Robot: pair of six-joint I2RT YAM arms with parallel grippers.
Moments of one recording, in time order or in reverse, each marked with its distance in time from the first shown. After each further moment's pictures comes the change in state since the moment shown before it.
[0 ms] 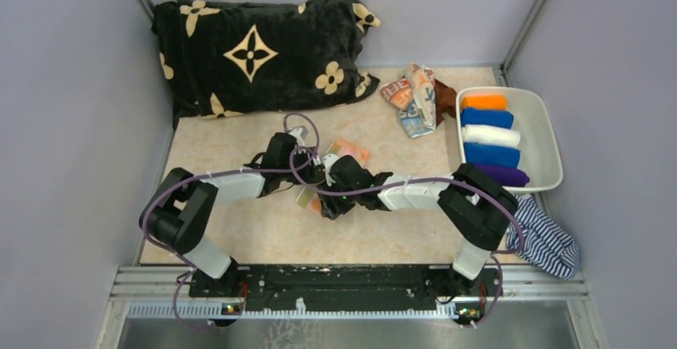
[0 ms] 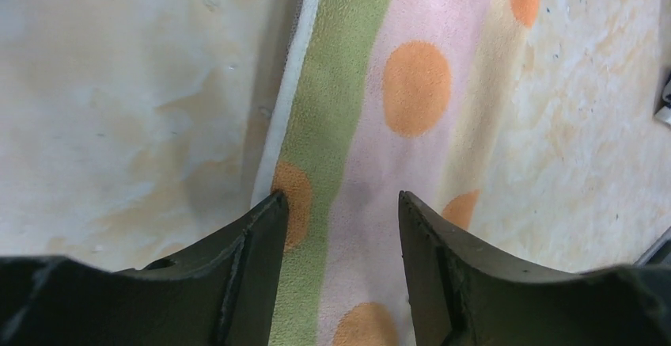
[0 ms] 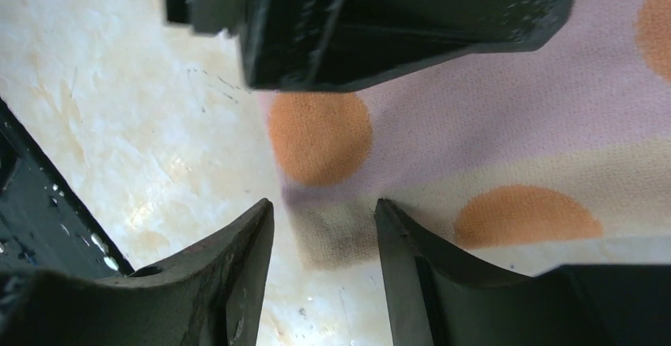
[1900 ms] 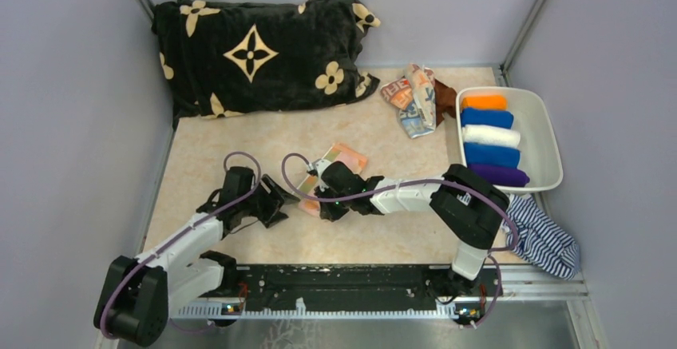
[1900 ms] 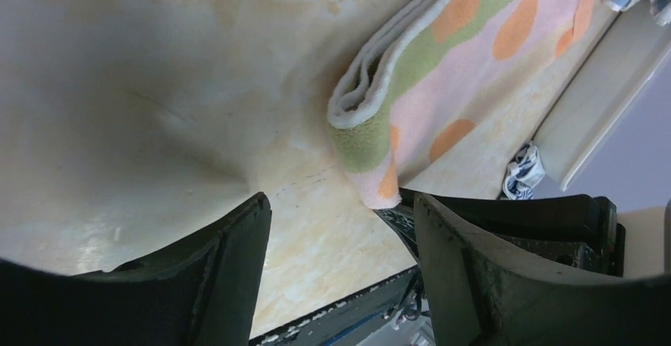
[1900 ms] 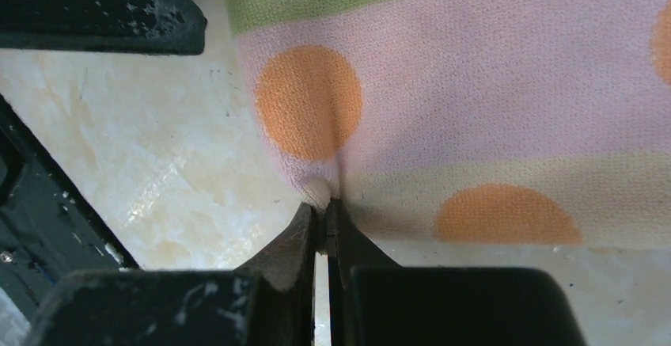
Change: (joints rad) left arm 0.224 -0.626 -0.372 -0.394 0.108 -0.567; right arm 0.084 0.059 0.067 -0.023 0.071 0.021
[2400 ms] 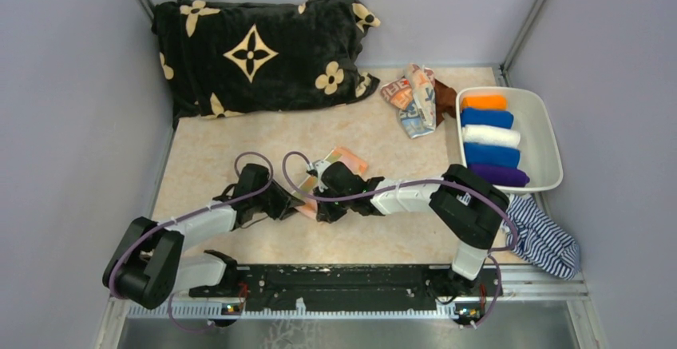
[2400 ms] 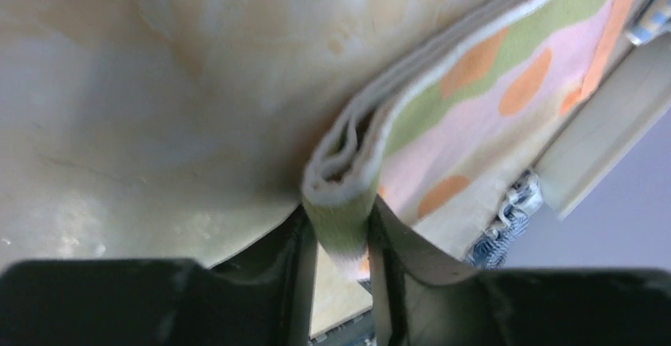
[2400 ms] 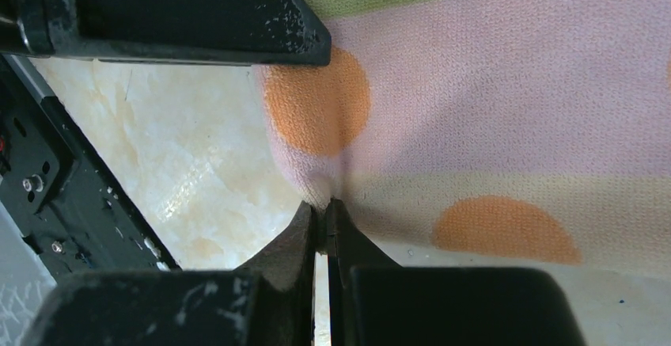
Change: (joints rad) left arm -0.101 0.244 0.024 0.196 -0.063 -0.134; right arm -0.009 -0.002 -0.023 0.062 -0.080 0.077
